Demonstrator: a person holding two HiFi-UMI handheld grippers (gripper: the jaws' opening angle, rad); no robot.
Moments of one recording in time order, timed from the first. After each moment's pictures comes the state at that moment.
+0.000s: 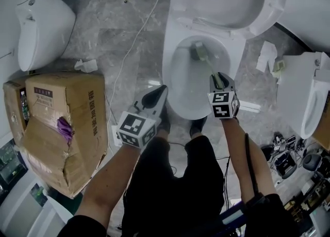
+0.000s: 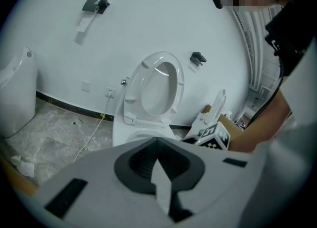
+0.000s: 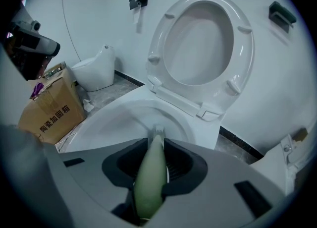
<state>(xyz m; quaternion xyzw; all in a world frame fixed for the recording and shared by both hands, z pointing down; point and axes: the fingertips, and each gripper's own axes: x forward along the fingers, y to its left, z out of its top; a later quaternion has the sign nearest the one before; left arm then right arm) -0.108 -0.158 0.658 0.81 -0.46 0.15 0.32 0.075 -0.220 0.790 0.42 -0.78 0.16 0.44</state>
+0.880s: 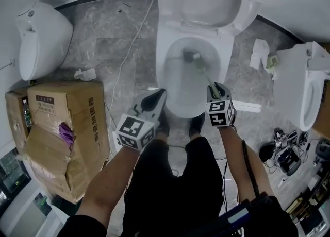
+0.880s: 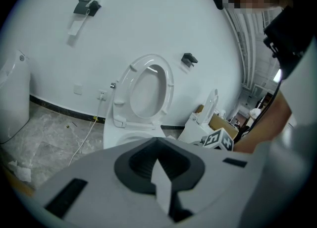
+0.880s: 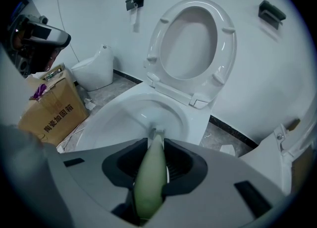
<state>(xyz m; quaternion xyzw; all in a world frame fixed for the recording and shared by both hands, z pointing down) -0.079 -0.143 0.629 0.83 -0.44 0.15 0.31 0.107 -0.167 0.771 0.43 -0.76 0.19 0.44</state>
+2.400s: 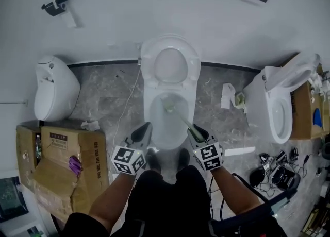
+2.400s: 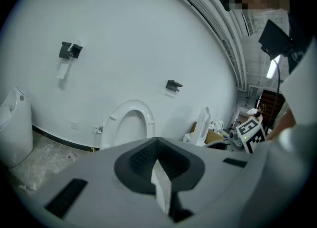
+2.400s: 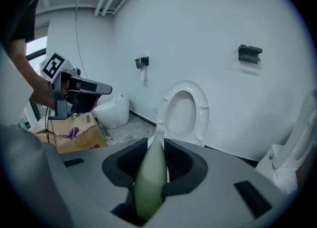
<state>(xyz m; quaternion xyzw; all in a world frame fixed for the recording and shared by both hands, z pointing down) -0.036 -0.124 0.406 0.85 -0.47 0.09 0.22 0.124 -0.110 0.465 0.42 -0.85 0.16 0.27</state>
